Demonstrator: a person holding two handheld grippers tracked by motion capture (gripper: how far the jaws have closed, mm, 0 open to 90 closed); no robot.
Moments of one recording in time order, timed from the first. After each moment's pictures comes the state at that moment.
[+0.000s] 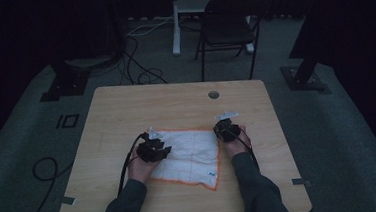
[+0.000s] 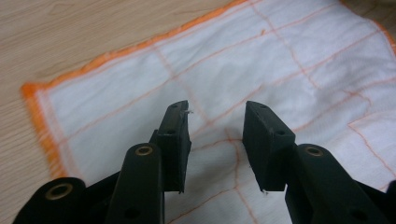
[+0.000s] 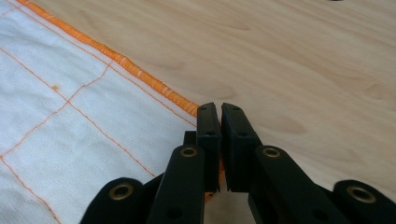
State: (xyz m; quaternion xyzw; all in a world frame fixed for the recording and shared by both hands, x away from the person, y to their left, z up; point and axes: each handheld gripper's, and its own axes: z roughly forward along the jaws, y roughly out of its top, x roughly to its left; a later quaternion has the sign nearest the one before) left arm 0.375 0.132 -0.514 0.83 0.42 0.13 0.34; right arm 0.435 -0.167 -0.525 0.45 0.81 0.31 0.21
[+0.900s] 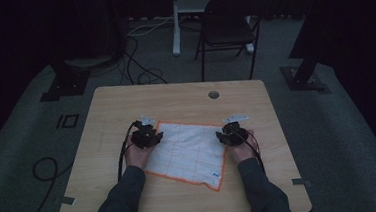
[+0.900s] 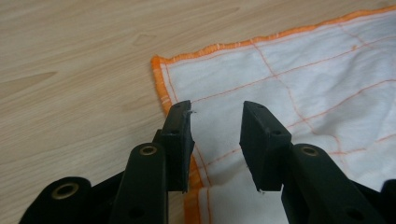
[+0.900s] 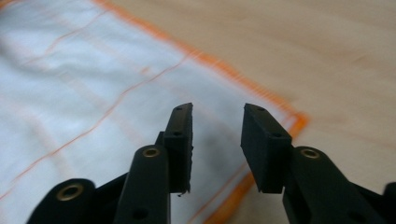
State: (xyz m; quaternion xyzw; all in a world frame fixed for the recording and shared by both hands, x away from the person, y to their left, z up) left arm 0.423 0.148 -0.512 0.80 0.47 0.17 0.34; right arm 0.410 -0.185 -0.517 0.47 0.79 0.34 0.19
